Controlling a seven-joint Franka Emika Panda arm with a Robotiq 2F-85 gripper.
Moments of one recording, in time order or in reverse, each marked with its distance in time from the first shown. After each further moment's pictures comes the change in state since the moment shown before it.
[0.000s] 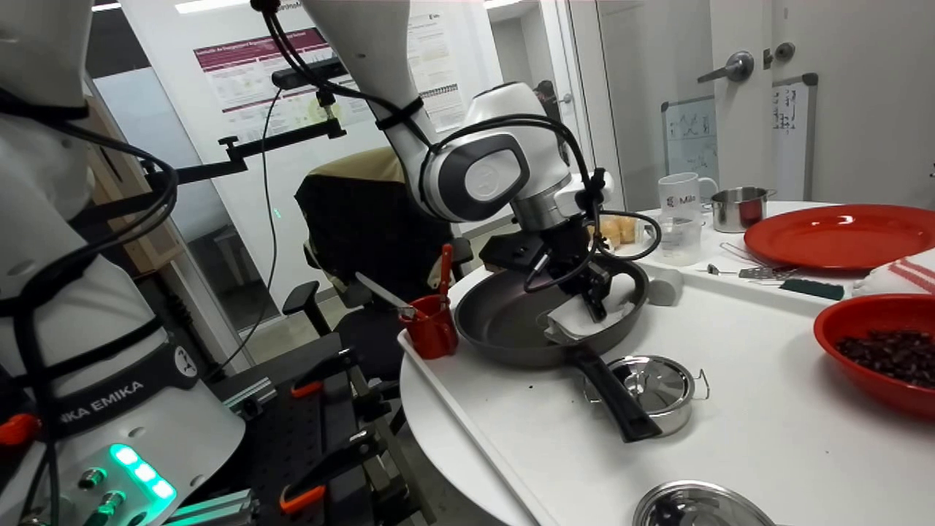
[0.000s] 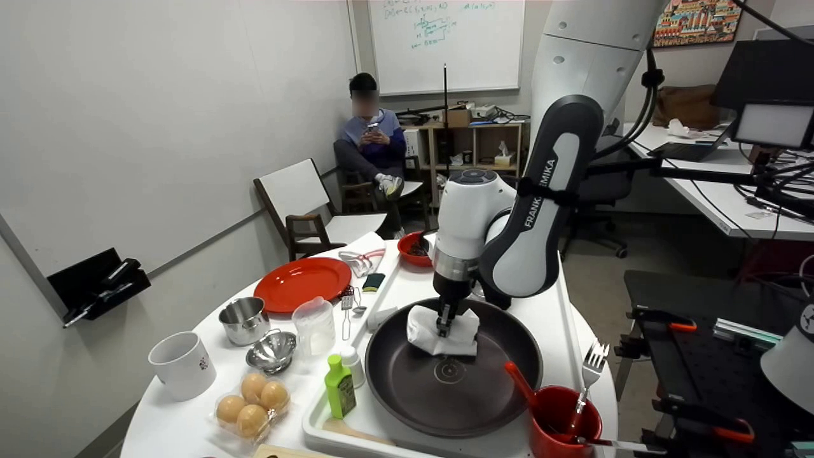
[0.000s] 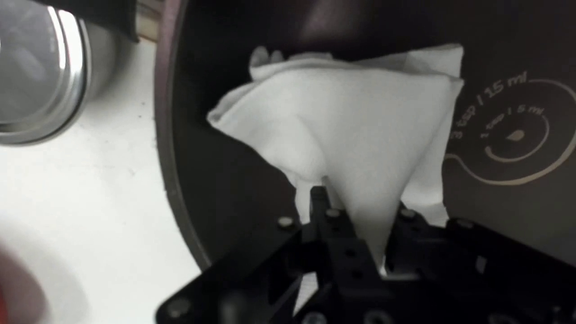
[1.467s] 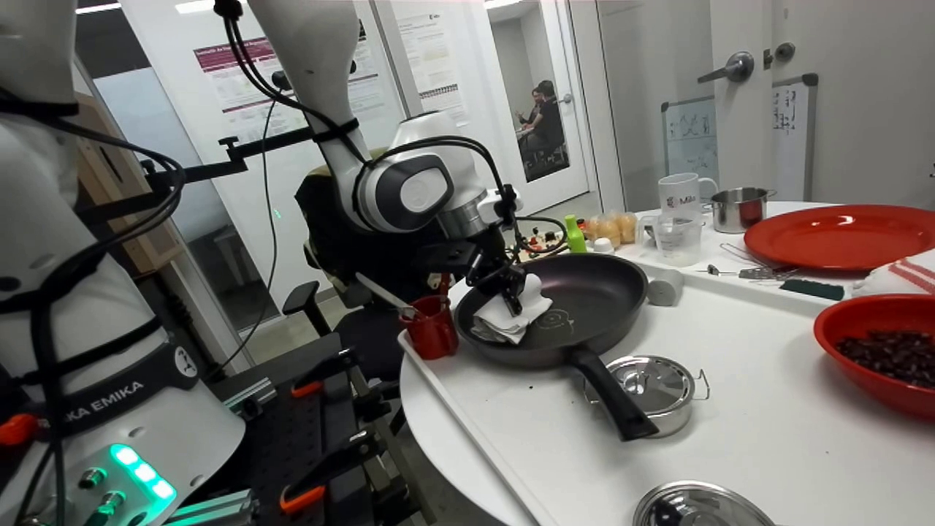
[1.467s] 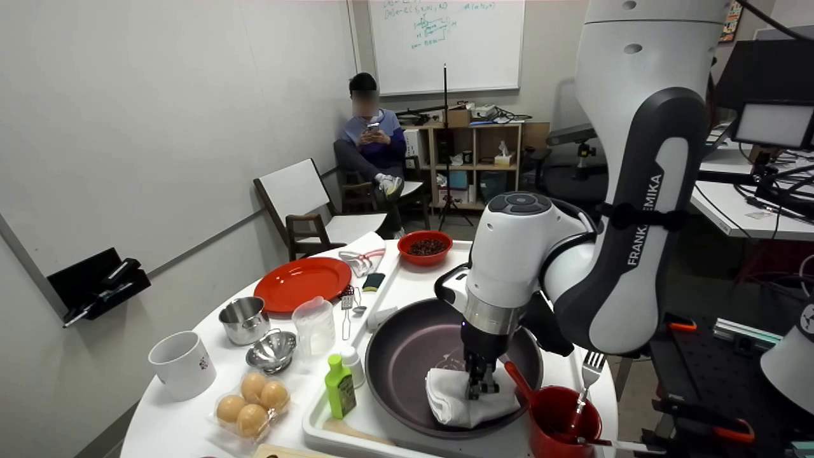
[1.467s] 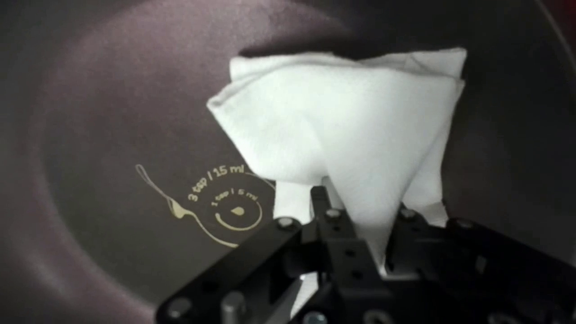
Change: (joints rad) arm 0.174 -0.086 0.048 -0.214 -0.046 0.110 -0.087
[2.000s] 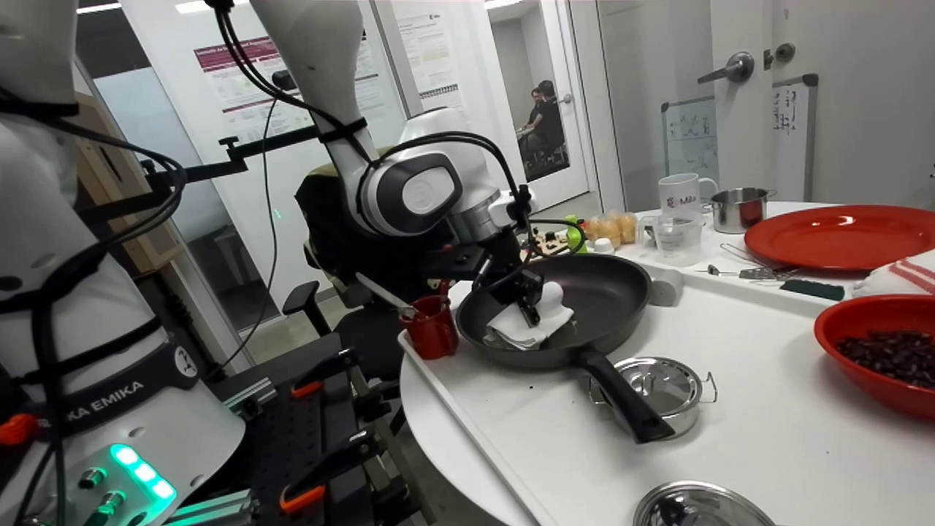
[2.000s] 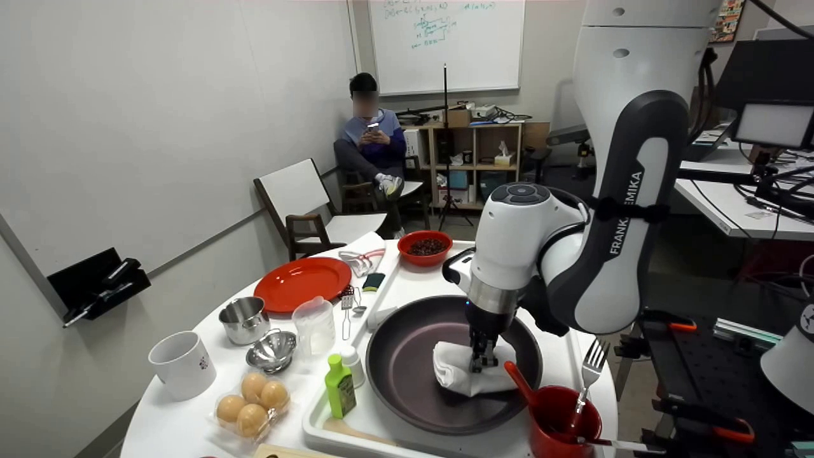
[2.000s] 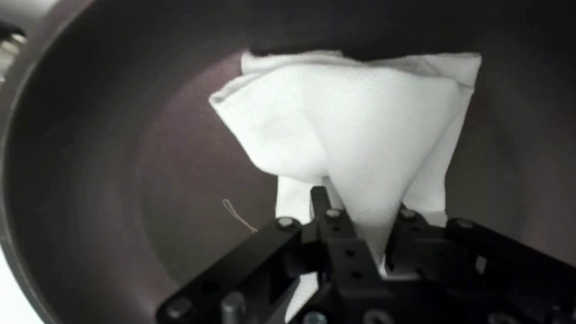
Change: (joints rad) arm 0.011 0.000 -0.098 -0.012 0.004 0.007 0.004
